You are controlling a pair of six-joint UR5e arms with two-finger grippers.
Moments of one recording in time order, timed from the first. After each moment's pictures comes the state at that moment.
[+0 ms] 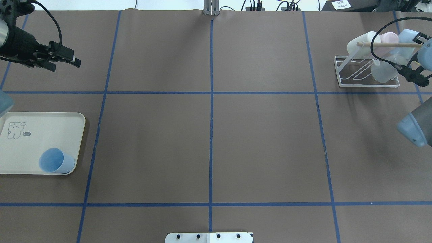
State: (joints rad) left arm -1.11 -1.83 -1.75 -2.05 -2.33 -0.93; right arm 1.04 -1.45 1.65 -1.37 1.23 -1.67
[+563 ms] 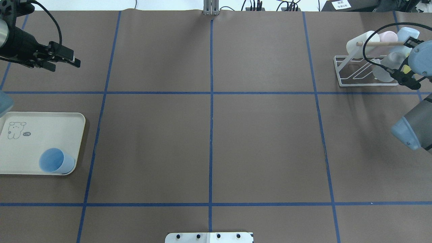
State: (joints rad) left arm -1.11 -1.83 -1.75 -2.05 -2.33 -0.93; right arm 1.01 -1.44 1.64 -1.36 1.22 -1.66
